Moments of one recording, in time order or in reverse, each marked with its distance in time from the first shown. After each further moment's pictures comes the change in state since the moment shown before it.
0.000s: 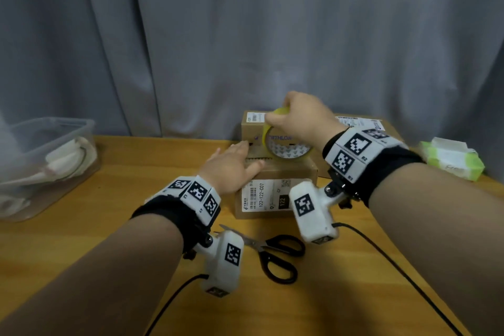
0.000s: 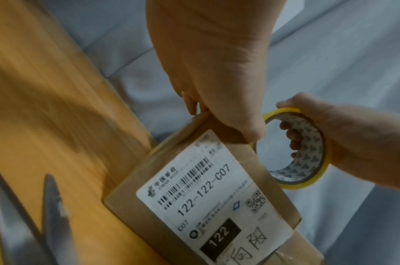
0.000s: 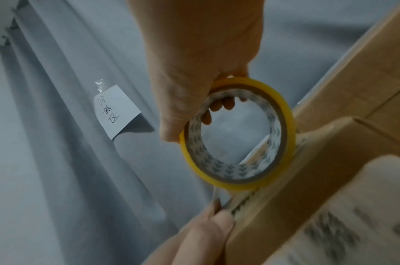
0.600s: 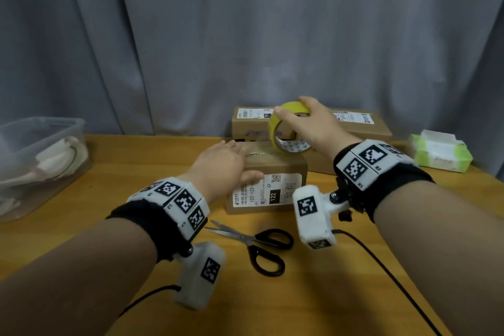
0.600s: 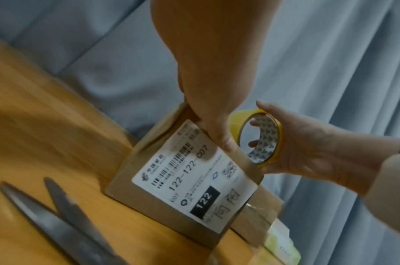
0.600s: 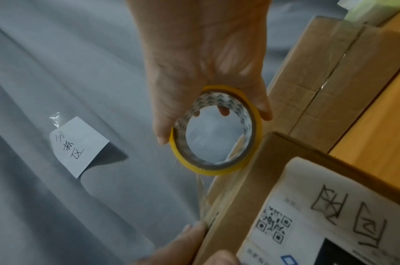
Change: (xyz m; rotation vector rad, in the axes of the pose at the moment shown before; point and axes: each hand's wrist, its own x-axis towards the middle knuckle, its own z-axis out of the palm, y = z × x) left_hand -0.011 0.021 -0.008 0.468 -0.011 0.135; right_hand -0.020 0.050 0.001 0.425 0.019 0.131
